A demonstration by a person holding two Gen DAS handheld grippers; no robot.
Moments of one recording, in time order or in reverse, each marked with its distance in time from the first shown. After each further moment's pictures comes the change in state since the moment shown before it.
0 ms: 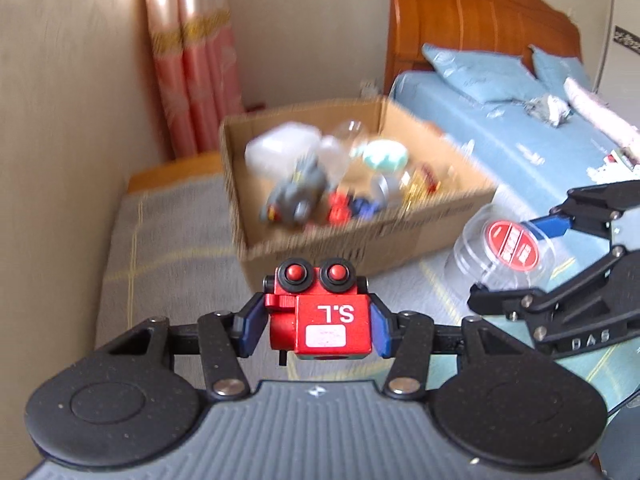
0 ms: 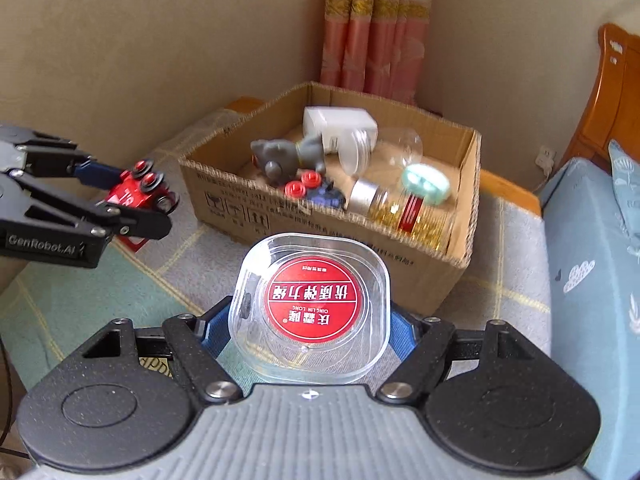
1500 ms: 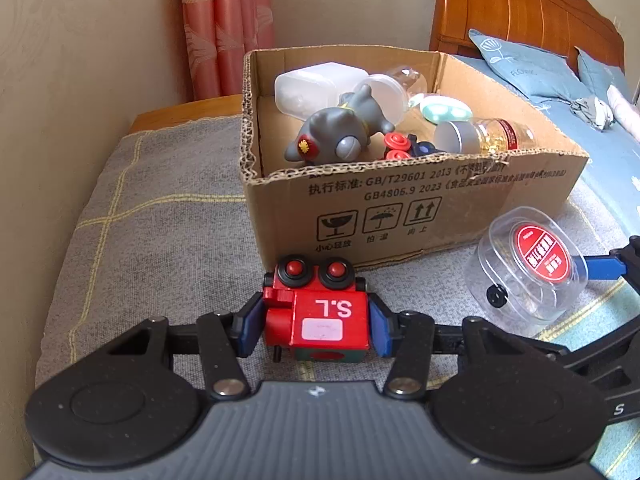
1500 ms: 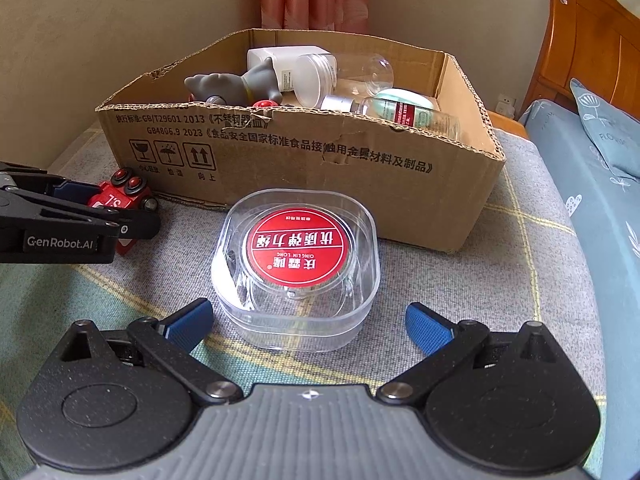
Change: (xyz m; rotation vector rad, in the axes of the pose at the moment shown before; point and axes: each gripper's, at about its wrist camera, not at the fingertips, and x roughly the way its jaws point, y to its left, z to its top) left arm 0.091 0.017 -0.035 -0.113 0.069 0.066; right arm 0.083 0.007 -0.036 0.174 0.047 -0.121
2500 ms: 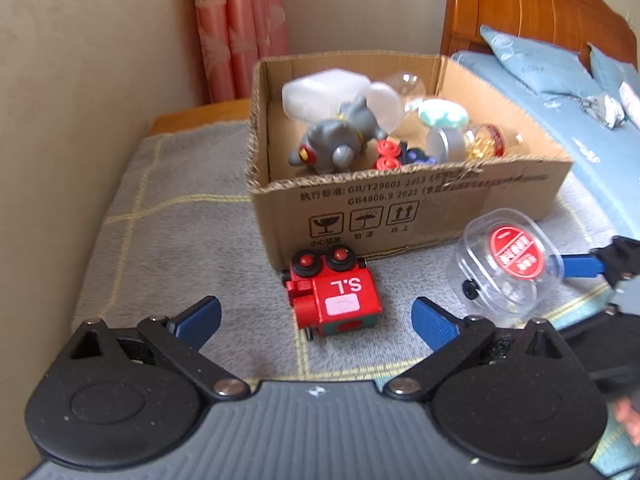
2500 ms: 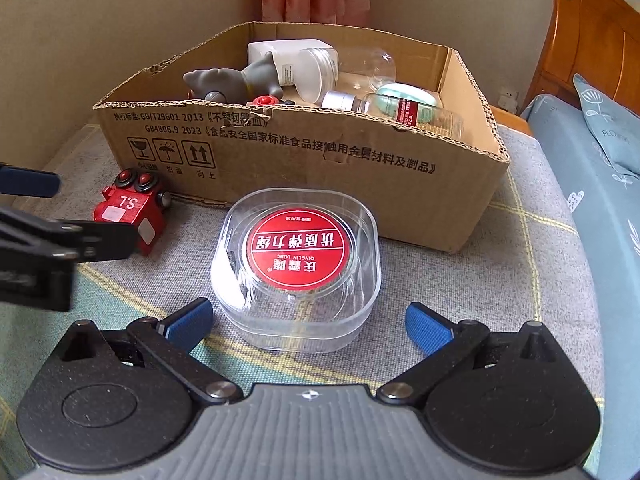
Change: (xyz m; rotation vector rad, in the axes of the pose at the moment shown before) left arm -0.021 -0.014 0.006 -0.011 0.037 0.056; right arm 0.000 -0.001 0.002 -0.006 0.026 0.007
